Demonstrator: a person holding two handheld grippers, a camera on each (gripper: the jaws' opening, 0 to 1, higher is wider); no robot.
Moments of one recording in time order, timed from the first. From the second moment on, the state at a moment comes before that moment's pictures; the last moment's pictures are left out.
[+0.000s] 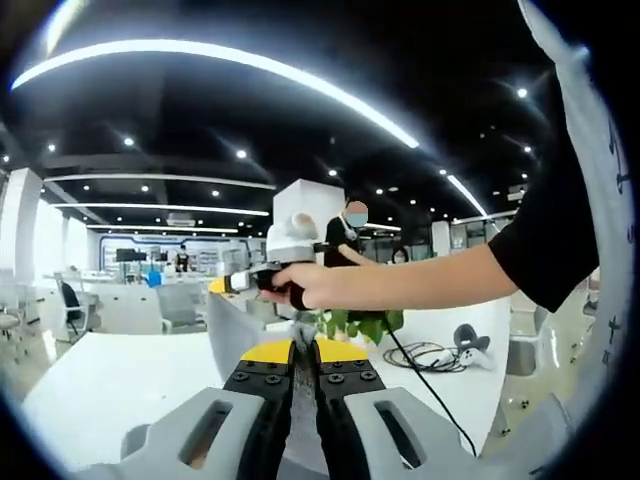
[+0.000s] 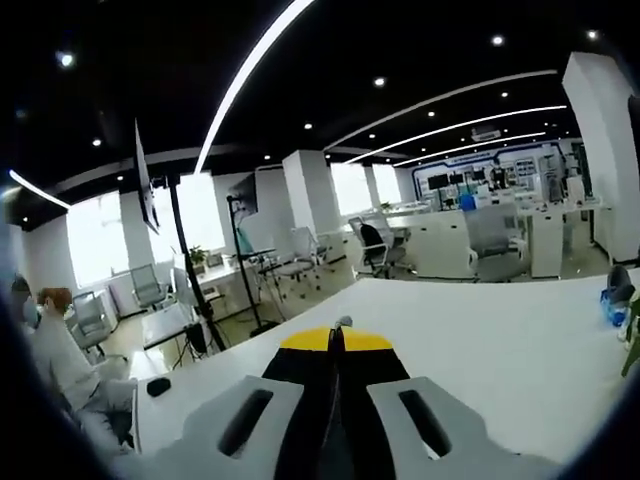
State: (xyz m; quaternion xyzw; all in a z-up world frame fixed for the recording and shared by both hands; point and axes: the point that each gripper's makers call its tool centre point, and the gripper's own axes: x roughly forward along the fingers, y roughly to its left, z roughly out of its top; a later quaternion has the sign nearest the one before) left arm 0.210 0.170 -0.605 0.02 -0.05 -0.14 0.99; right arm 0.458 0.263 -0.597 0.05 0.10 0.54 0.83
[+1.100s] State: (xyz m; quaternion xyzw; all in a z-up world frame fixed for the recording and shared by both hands) left arm 0.191 0.228 -0.661 -0.03 0.00 -0.07 1.00; right arm 0.433 0.316 -0.644 0.03 0.14 0.57 0.81
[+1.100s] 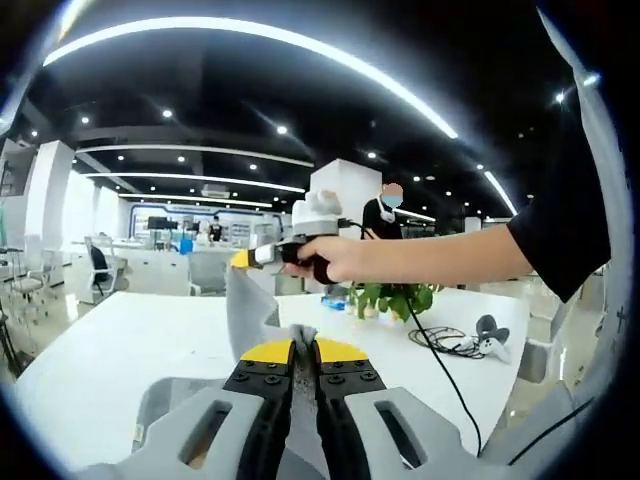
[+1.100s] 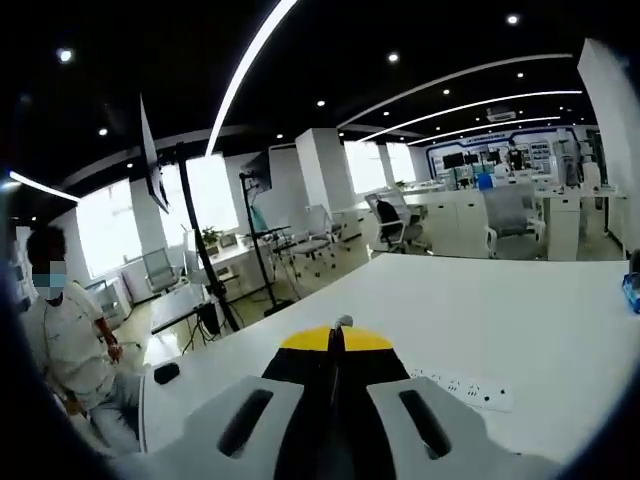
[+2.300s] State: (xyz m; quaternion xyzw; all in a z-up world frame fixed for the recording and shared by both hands) left arm 0.149 0.328 -0.763 -0.09 0.14 0.05 0.98; right arm 0.409 0.365 -0.707 -0.01 0.21 0.54 0.81
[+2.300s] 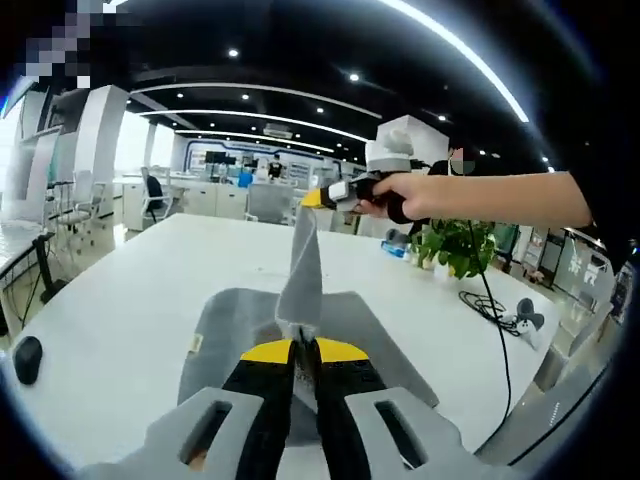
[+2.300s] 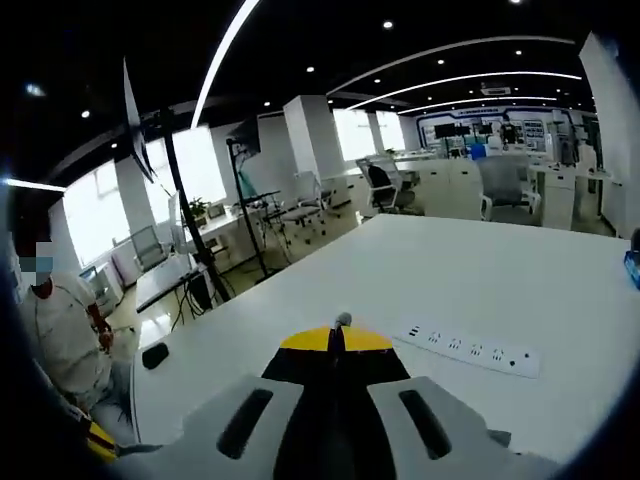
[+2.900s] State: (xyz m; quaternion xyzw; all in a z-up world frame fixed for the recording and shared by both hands) left arm 0.125 0.361 -0.797 -0.13 0.16 0.08 0.97; right arm 0.397 0.413 -0.741 -0.05 0.23 0.54 0.81
